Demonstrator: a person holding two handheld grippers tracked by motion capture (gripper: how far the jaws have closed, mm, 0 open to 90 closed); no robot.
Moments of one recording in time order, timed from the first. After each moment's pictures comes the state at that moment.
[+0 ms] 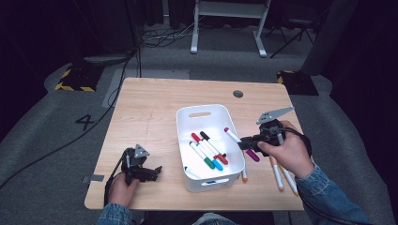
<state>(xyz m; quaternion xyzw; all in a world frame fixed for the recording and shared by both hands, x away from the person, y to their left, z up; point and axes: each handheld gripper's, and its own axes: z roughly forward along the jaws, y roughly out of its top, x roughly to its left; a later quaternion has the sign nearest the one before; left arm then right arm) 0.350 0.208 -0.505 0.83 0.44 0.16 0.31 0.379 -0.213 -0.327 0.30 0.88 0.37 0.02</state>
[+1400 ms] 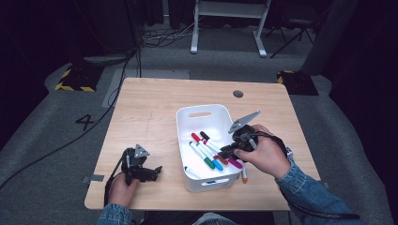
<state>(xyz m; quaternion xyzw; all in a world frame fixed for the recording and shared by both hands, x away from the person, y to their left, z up) 0.349 0.207 -0.505 0.83 0.44 0.15 0.31 0.378 -0.153 -0.349 0.23 0.92 0.31 -0.01</state>
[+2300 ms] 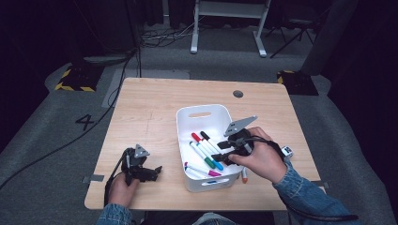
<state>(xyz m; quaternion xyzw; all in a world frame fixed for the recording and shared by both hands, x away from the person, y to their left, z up) 0.349 0.207 -0.505 0.83 0.44 0.15 0.31 0.370 -0.146 -0.351 0.22 0.91 0.35 0.04</state>
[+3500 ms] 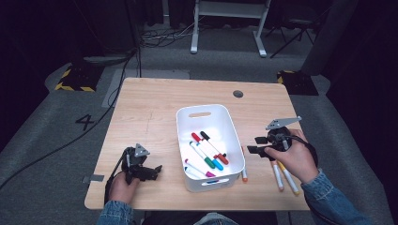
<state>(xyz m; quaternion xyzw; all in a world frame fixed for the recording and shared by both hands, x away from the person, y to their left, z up) 0.352 0.208 -0.505 0.83 0.44 0.15 0.31 0.390 -0.252 -0.378 0.36 0.86 0.35 0.08</state>
